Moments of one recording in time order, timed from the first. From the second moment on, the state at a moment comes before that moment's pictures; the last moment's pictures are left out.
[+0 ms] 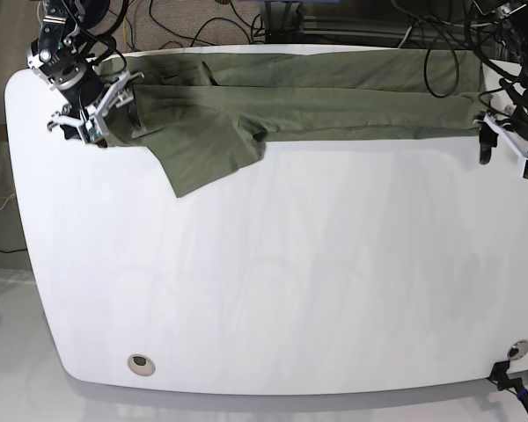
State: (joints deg) left arm 15.6 -17.5 -40.3 100.9 -13.8 -42.0 41.7; right arm -26.3 15.6 25.4 106.1 10.8 40.6 -28.6
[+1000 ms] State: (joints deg) left arm 19.0 -13.4 -36.9 101.7 -19.8 -41.8 48.3; right arm -4.7 13.4 16.0 74.8 24.8 40.2 -30.6
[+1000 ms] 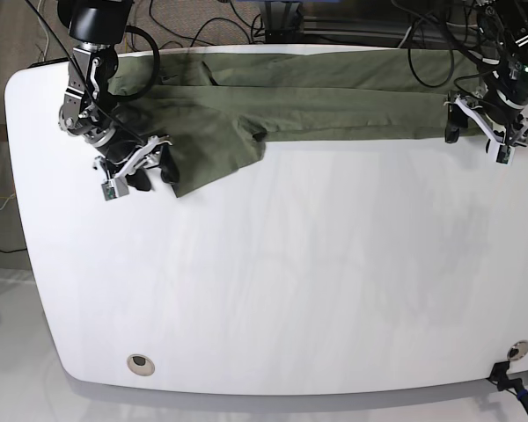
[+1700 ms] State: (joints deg) left arm 17.5 -13.5 -36.7 101.7 -19.8 -41.8 48.3; right arm -5.5 12.3 7.7 75.6 26.0 40.6 -30.8
